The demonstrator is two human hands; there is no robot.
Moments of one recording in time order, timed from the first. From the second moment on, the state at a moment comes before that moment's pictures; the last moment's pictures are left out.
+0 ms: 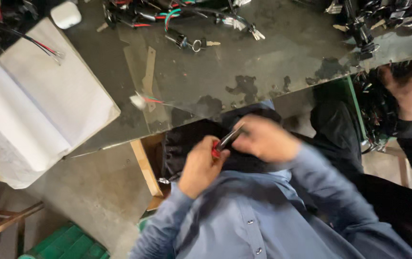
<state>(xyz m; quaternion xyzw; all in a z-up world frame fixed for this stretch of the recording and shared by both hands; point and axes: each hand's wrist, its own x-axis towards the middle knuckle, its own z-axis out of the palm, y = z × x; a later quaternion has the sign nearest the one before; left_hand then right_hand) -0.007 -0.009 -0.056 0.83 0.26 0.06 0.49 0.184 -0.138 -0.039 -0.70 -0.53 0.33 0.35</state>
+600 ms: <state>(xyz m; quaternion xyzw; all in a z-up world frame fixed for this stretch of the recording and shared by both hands) 0.183 0.150 -0.007 0.93 0.12 0.33 0.09 0.110 -0.148 -0.045 -0.65 -0.37 0.27 0.60</state>
